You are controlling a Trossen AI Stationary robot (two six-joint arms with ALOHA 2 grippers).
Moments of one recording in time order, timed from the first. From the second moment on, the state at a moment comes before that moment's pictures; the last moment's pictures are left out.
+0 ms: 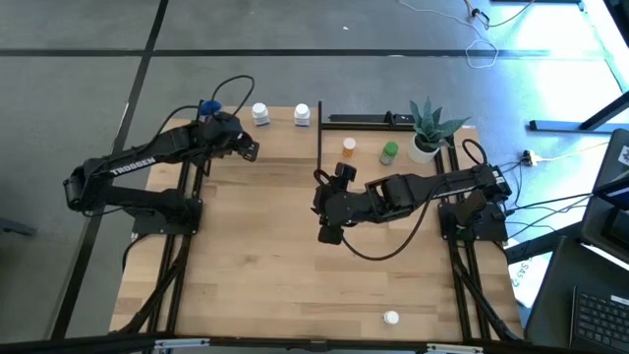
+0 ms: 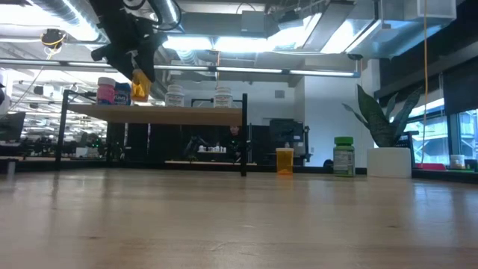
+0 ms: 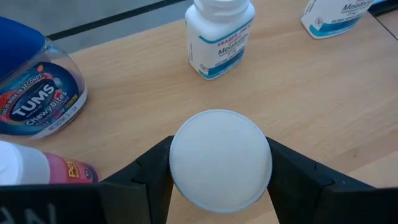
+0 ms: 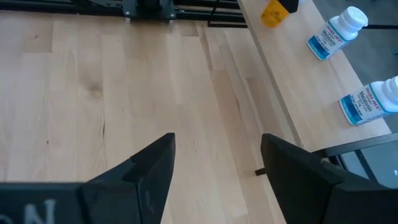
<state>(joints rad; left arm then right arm) 0.47 1.03 0.98 -0.73 -0.52 -0.54 0.26 1.80 1.89 -0.93 0.52 0.20</state>
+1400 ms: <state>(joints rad) 0.47 1.03 0.98 -0.77 -0.51 -0.59 0.26 1.80 1.89 -0.91 0.52 0.20</state>
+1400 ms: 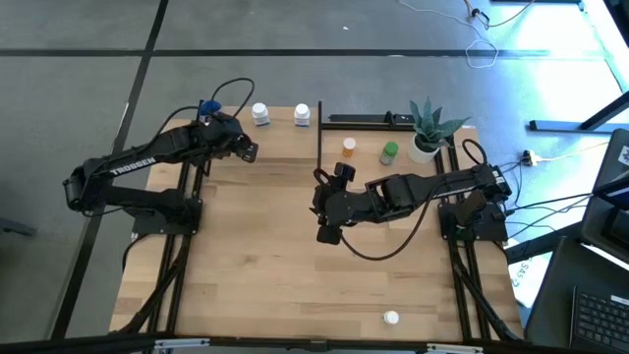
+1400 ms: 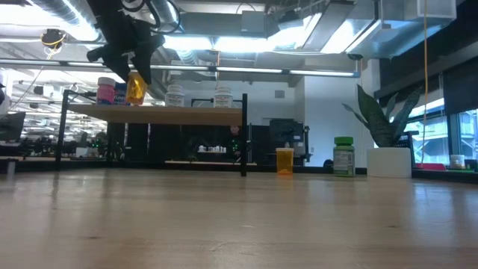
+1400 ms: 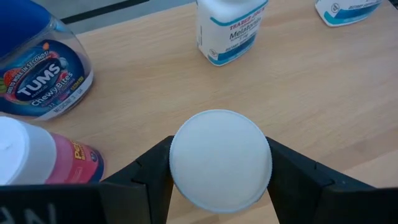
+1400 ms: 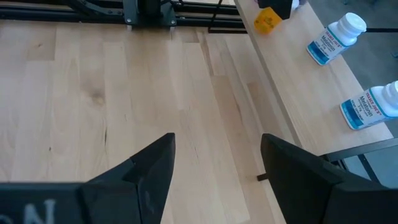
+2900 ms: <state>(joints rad) 0.48 1.09 0.98 -0.75 -0.64 -0.76 0.26 1.80 1.89 -0.91 0.52 0.20</state>
